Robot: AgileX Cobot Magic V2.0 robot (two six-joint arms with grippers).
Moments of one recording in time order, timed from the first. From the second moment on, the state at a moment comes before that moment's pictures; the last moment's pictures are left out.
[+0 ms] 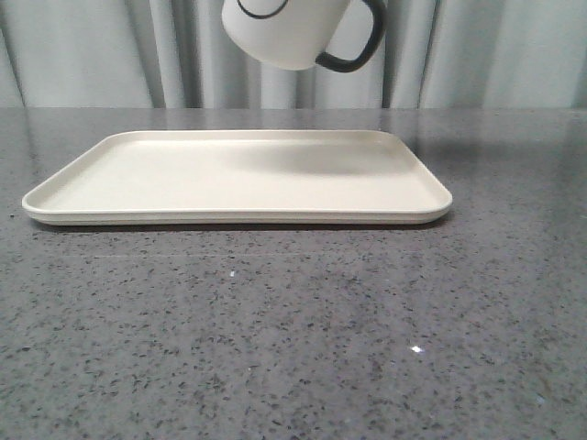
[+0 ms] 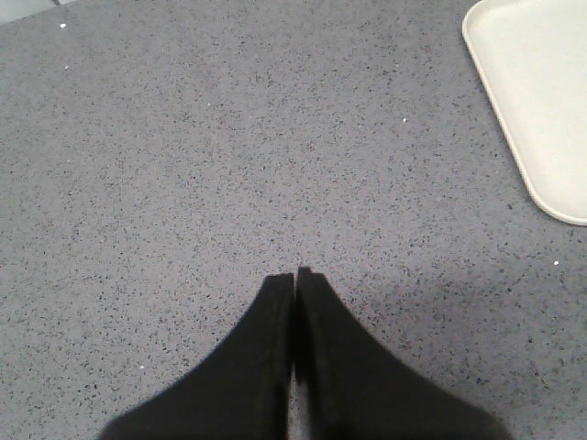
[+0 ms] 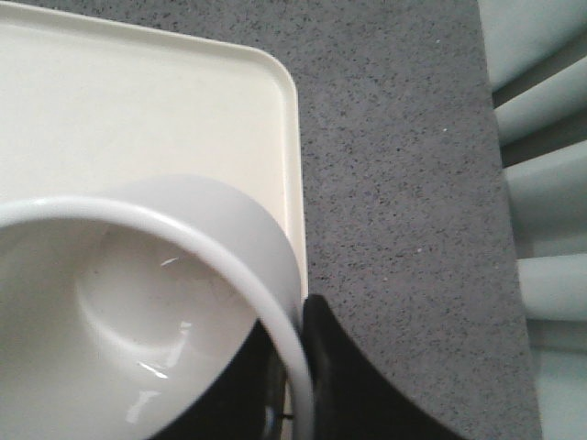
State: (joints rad) left arm -0.22 0.73 -1.08 0.28 1.17 -0.08; right arm 0.41 1.99 -2.24 0.45 1.26 -1.23
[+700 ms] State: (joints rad) left arm -0.22 0.73 -1.08 0.28 1.18 -0.08; right arm 0.52 1.99 -2.13 0.34 1.26 -1.20
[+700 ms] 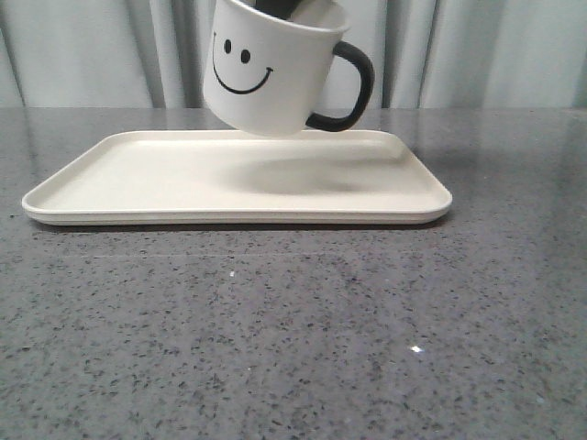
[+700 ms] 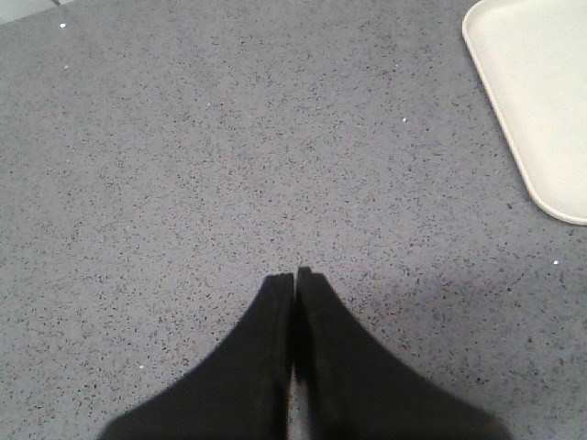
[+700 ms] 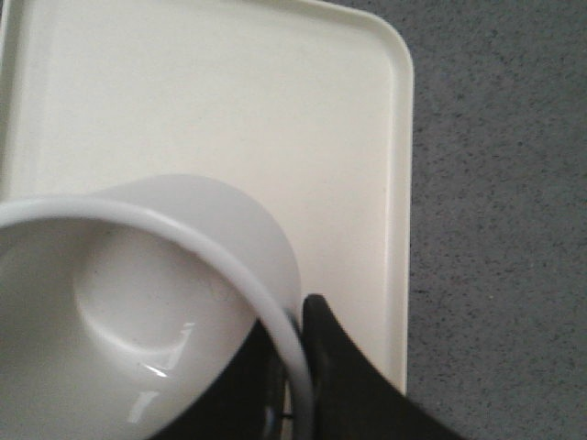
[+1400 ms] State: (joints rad) left arm -0.22 0.73 -1.08 0.28 1.18 -0.08; right arm 0.52 1.99 -2.09 0.32 1.25 -1.17
